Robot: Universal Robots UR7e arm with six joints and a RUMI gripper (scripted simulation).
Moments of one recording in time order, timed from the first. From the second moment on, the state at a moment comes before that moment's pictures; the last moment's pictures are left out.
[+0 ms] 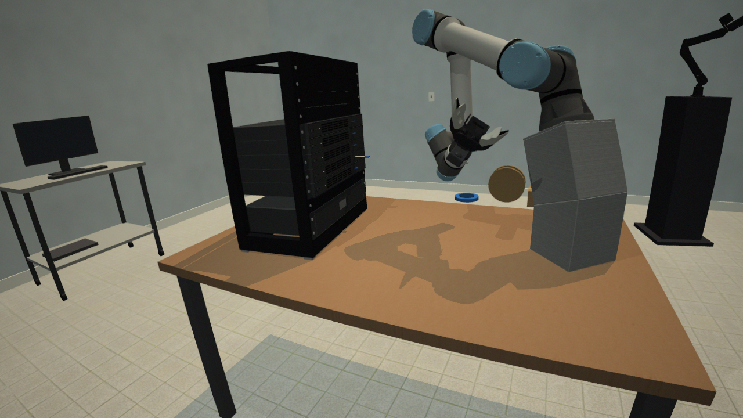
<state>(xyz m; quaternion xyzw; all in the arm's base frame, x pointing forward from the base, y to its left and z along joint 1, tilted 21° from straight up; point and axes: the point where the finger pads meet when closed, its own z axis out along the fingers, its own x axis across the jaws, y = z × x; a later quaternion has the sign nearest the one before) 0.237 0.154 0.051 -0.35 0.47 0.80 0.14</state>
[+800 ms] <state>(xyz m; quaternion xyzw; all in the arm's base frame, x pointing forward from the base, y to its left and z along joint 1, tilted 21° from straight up) 0.235 0.150 0.025 -0.44 0.46 0.75 0.19</state>
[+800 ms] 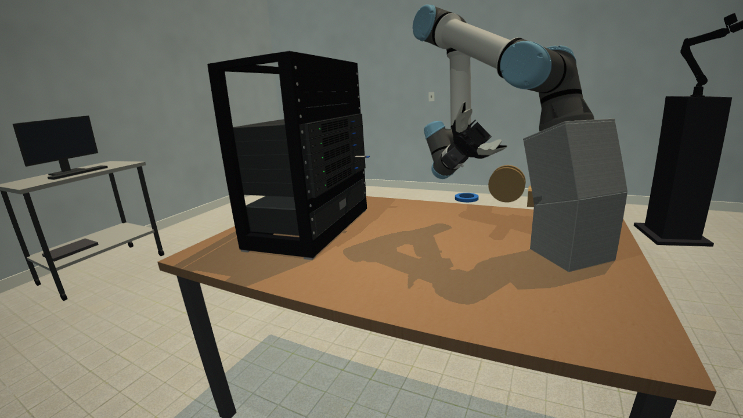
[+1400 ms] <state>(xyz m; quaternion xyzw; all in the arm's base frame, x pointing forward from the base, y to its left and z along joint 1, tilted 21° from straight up) 0.235 0.146 0.006 -0.50 0.44 0.71 0.22</state>
